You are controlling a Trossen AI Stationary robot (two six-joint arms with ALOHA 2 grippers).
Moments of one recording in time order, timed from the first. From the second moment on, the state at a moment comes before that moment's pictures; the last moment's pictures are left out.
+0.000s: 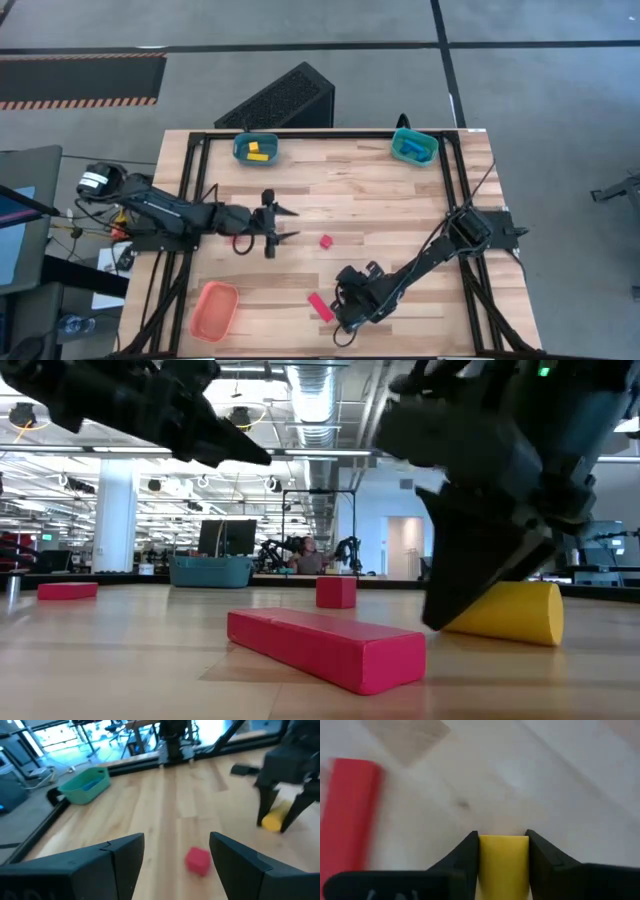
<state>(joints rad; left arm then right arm) -0.18 1.26 0.44 0.53 -0.30 0.13 0.57 2.14 1.46 -0.78 0.48 1.35</state>
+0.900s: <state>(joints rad) 0.24 1.20 0.44 0.48 -0.31 0.31 -0.01 1.97 1.28 -0.09 0.54 0.28</state>
